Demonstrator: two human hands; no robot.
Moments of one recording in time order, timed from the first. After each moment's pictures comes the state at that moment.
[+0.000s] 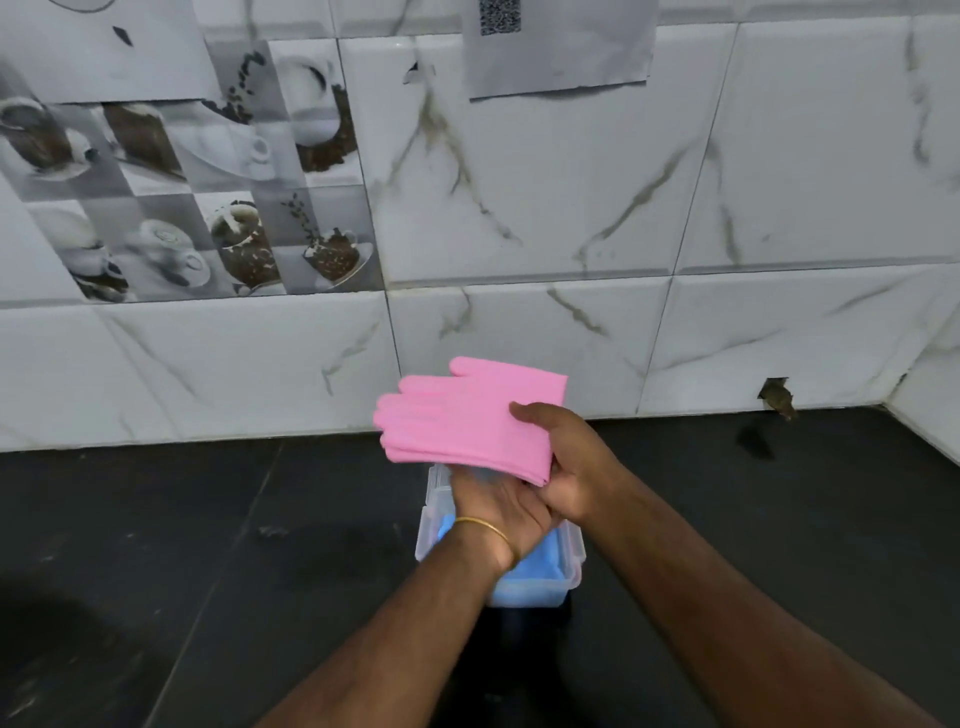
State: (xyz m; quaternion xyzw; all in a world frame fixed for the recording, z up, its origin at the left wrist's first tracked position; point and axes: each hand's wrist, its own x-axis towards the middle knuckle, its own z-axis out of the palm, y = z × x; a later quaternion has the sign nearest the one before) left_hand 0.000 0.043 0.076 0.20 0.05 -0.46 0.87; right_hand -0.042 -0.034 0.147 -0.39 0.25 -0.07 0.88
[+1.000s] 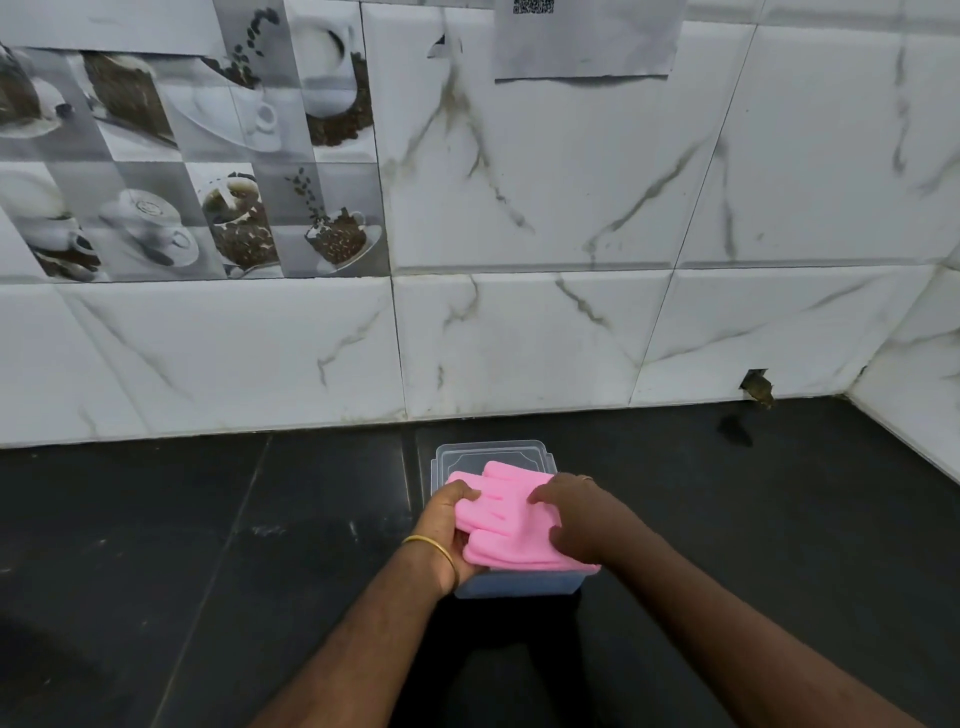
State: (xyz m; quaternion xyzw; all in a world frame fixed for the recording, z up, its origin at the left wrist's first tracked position) left_hand 0.038 0.116 0.029 0.48 0.10 -0.46 0.74; right_hand -0.060 -0.035 0.065 -0.97 0.17 0.10 0.14
